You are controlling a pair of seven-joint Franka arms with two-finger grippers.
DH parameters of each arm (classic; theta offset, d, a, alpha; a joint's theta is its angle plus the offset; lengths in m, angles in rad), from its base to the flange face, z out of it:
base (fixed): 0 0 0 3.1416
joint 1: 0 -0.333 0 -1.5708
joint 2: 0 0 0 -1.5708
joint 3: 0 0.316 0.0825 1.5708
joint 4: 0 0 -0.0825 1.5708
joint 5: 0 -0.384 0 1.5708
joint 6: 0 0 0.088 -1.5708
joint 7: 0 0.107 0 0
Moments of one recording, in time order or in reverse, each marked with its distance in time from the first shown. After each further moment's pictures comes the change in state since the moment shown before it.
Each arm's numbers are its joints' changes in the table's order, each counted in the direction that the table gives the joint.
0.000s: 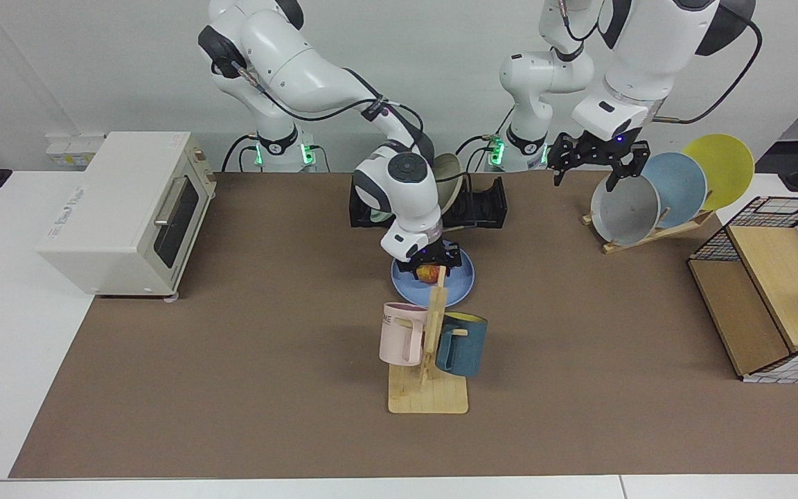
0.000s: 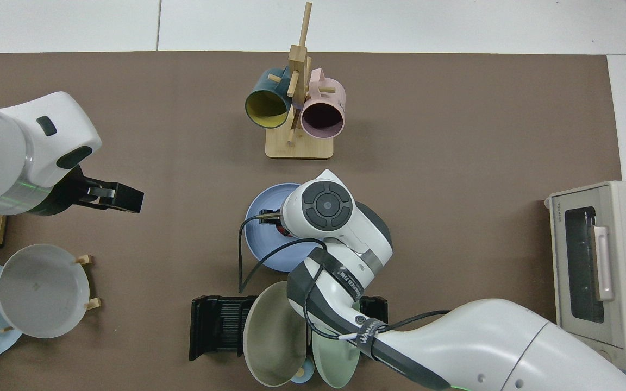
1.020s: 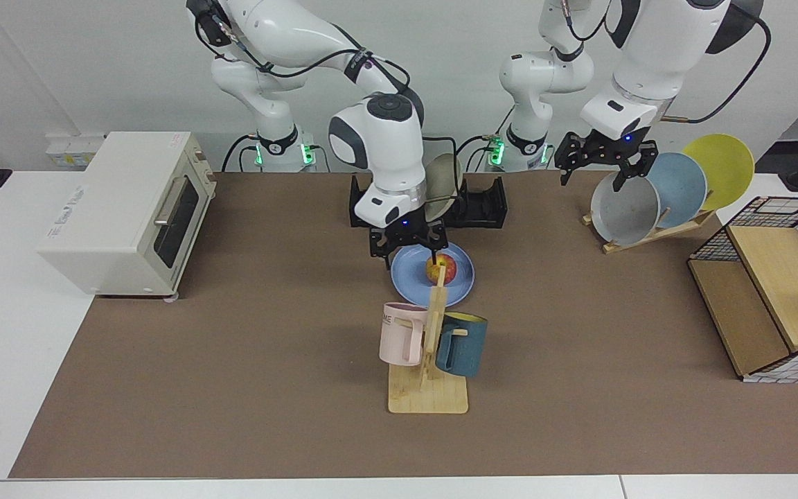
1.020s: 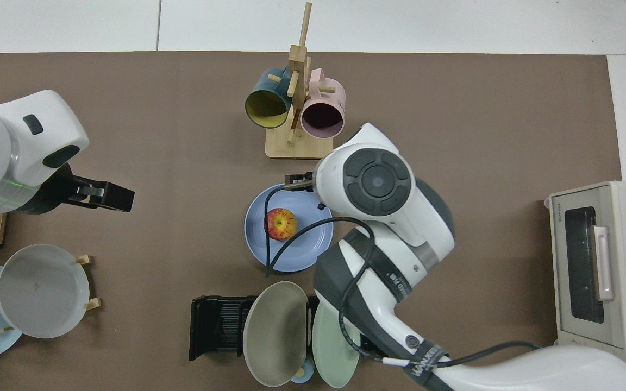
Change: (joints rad) left arm -0.010 0.002 0.009 0.002 0.000 0.002 0.025; right arm 0.046 0.220 -0.055 0.077 -0.014 0.178 -0.166
